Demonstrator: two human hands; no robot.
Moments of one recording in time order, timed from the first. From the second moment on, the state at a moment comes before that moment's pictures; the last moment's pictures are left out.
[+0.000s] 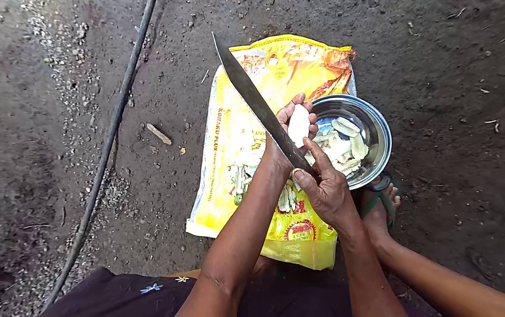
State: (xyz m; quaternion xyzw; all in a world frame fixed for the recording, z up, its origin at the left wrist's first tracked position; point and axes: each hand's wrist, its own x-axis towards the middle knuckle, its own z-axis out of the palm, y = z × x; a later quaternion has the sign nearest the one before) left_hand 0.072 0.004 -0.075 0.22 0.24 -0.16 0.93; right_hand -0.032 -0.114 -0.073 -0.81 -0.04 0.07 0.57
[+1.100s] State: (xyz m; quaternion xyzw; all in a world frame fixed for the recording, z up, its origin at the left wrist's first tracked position) left_hand 0.052 -0.016 -0.064 0.31 0.28 -0.14 0.90; right_hand -0.025 -0.123 -0.098 -0.78 0.00 0.05 0.62
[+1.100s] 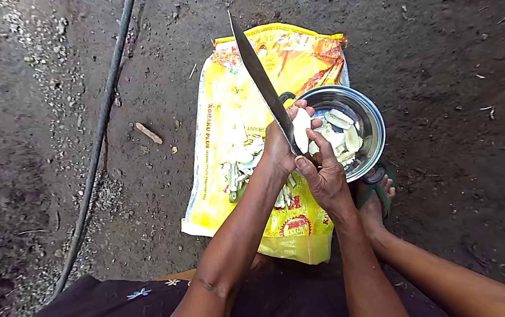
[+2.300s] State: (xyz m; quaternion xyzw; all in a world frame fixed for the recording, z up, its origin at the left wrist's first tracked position) left_hand 0.042 -0.024 -0.084 0.36 0.09 -0.21 0.91; right_hand -0.013 -0.137 -0.099 -0.76 0.07 0.04 0.65
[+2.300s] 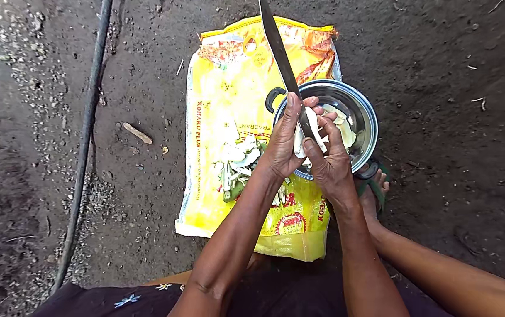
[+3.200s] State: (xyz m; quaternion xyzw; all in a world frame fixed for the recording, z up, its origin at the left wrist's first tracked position) left_hand 0.048 -0.022 -0.118 0.39 0.31 -0.23 0.83; right_hand -0.005 -0.150 -0.106 -0.32 0.34 0.21 0.86
